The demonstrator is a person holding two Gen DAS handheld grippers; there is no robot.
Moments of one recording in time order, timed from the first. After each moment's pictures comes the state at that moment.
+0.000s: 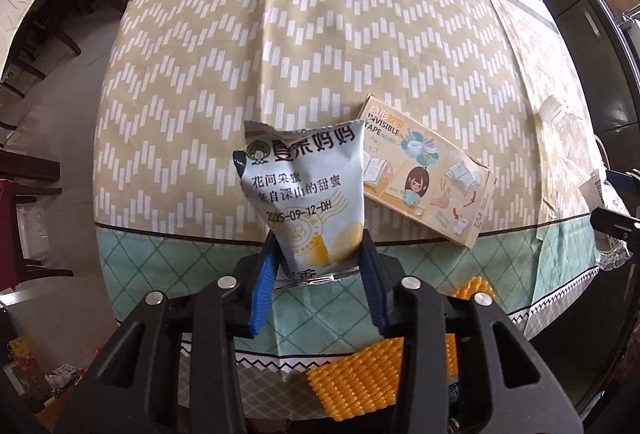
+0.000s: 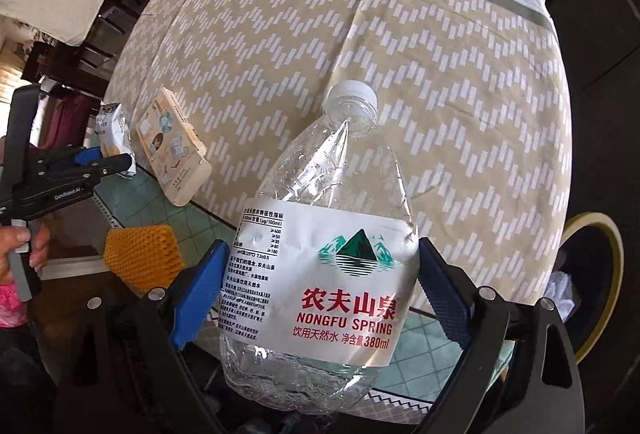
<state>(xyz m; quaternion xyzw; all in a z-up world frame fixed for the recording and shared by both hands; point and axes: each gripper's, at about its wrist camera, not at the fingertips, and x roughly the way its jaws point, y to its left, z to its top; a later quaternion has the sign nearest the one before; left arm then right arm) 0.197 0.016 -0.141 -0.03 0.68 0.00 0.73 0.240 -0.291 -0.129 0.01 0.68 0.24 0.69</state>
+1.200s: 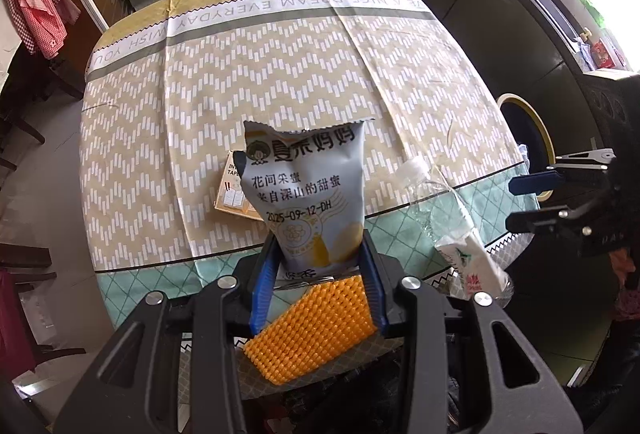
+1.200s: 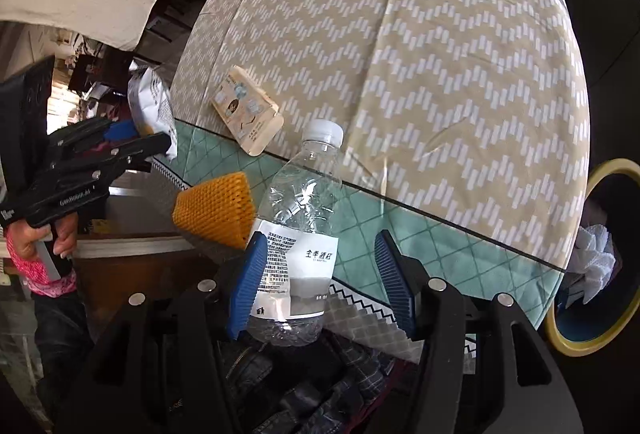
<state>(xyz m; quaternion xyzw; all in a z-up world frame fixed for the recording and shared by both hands) 0.178 -0.063 -0.058 0.04 0.62 -0.13 0.77 0.176 -0.296 -0.075 0.03 0.67 0.29 0.68</state>
